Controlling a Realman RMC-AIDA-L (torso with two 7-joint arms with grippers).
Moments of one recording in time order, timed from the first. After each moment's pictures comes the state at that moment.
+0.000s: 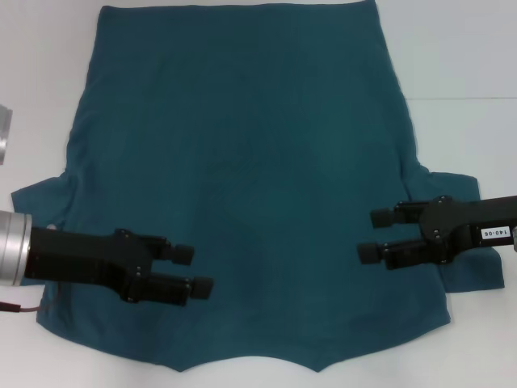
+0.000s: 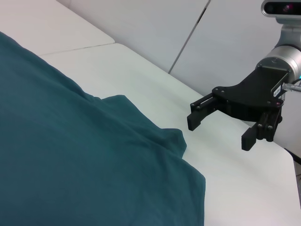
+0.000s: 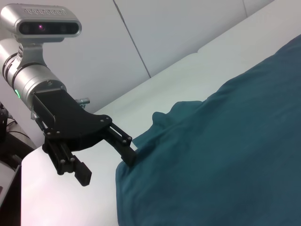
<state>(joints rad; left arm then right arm) -0.51 -2.10 0.76 0.98 2.16 1.78 -1.83 0.59 2.03 -0.75 -0.81 -2.11 -1.69 1.76</state>
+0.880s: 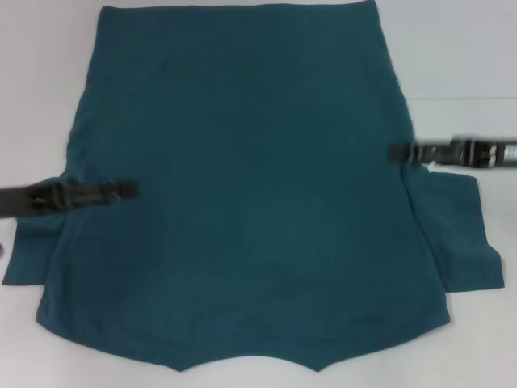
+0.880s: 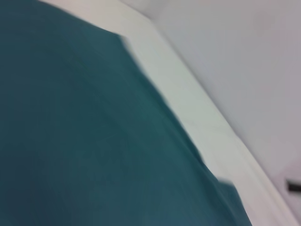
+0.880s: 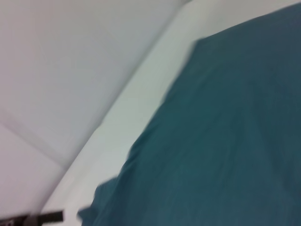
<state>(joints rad) -0.50 -2.06 0.52 0.95 2.17 1.62 -2.20 0.63 2.00 -0.65 -0.80 -2.10 -1.51 2.22</state>
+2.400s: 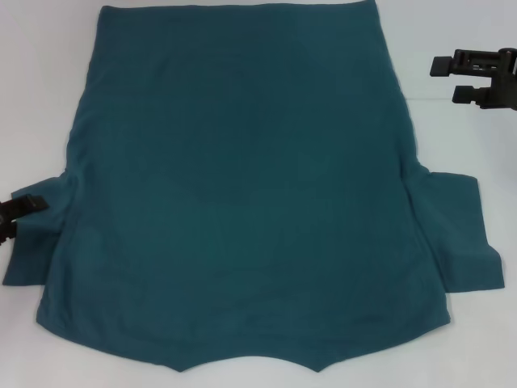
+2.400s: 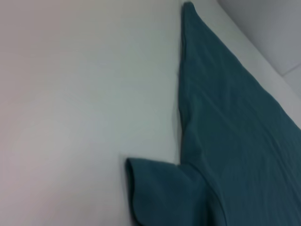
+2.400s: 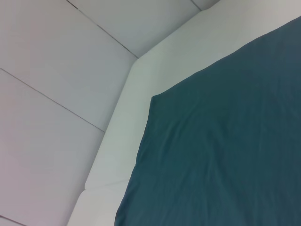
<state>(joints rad) -0.45 -2.03 0.34 0.66 2.23 1.13 -2.26 0.73 1.87 -0.58 -0.70 -2.10 -1.43 2.47</state>
